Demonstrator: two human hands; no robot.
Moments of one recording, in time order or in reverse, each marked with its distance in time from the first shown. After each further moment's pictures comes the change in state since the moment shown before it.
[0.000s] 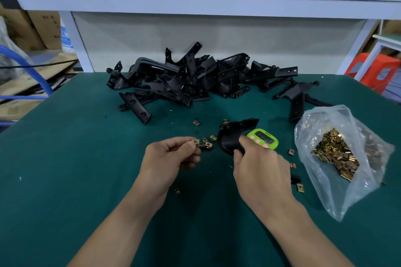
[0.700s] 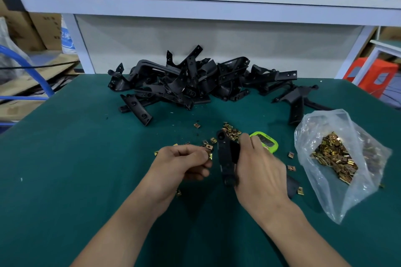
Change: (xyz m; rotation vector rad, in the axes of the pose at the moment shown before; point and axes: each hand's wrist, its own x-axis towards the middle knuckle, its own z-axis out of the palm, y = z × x) left_hand -0.012 0.011 0.005 0.021 -0.225 -0.092; right_hand -0.001 0.000 0.006 -0.217 -0.094 -0.085
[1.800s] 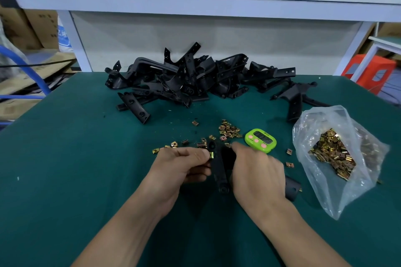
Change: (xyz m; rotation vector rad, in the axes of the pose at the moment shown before) left_hand -0.003 -0.003 0.009 -0.076 0.019 -0.043; right_hand -0.001 0.003 0.006 -0.013 -0.033 -0.008
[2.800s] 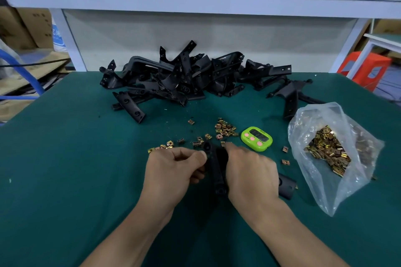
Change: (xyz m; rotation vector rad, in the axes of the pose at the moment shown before) left_hand -0.008 -0.007 0.013 0.224 0.232 0.144; right_hand -0.001 -0.006 0.001 -0.065 -0.085 0.028
